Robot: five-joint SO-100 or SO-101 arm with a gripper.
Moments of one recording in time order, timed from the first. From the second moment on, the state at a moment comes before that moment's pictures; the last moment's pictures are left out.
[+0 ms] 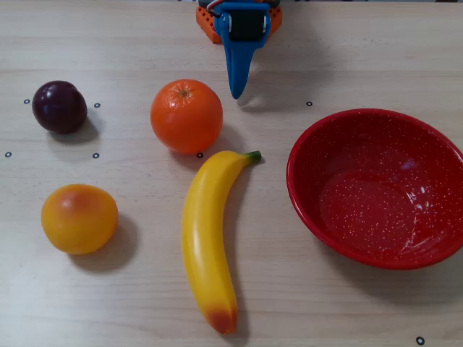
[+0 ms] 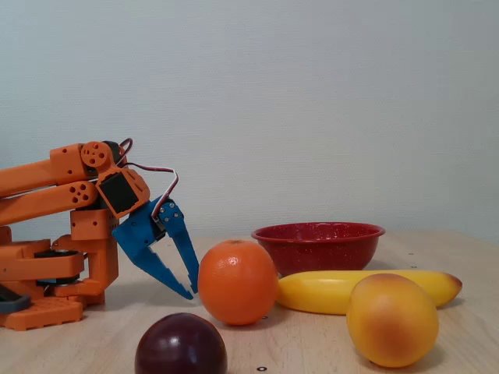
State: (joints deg) arm -0.6 190.0 174.4 72.4 -4.7
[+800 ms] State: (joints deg) arm -0.6 190.0 174.4 72.4 -4.7
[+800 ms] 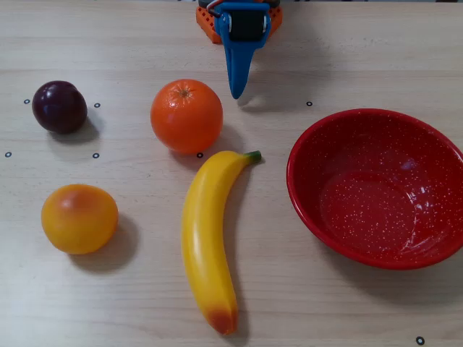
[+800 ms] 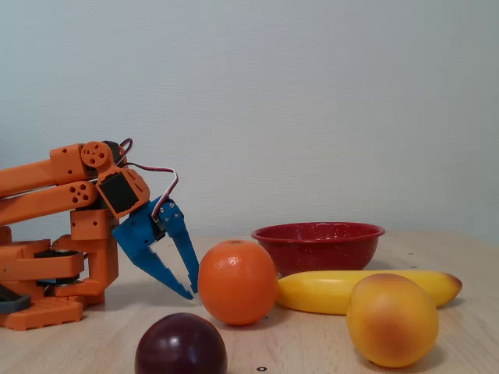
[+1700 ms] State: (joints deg) arm -4.7 181.7 172.4 70.1 -6.3
